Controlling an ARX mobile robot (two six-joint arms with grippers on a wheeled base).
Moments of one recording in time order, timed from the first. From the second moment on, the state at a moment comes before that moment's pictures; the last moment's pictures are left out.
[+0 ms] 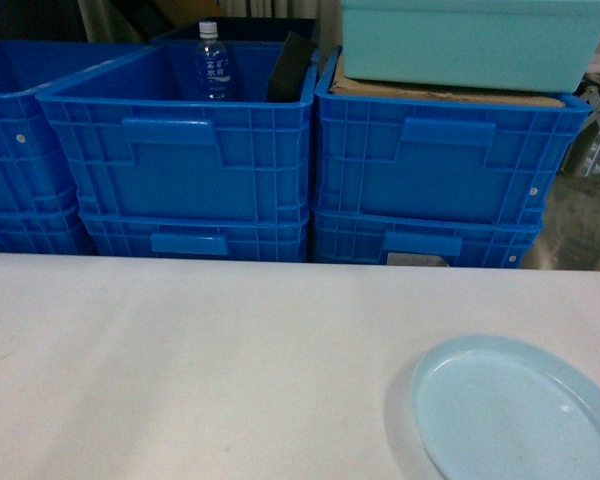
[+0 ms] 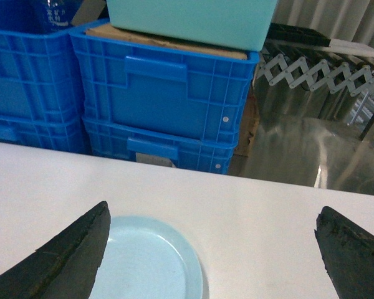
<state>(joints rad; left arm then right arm) 0.00 0.01 0.01 0.00 0.00 0.00 -0.04 0.93 0.04 0.79 -0.11 -0.09</state>
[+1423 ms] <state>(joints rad) 0.00 0.01 0.01 0.00 0.00 0.00 -0.06 2.13 0.51 0.89 -0.17 -0.08</state>
